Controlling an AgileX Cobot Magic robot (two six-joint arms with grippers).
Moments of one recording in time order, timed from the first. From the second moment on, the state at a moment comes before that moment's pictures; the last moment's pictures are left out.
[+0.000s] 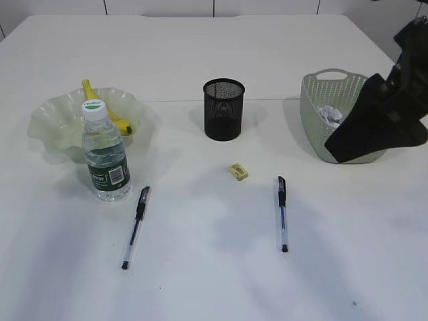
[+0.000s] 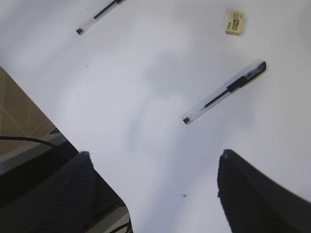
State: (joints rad) left arm -0.07 1.30 -0.92 0.19 0.55 -0.28; right arm 0.30 1.32 -1.25 0.35 1.20 -0.55
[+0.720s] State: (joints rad) left arm -0.07 1.30 -1.05 -0.14 1.07 0.10; right arm 0.30 1.32 -1.25 0.35 1.20 -0.42
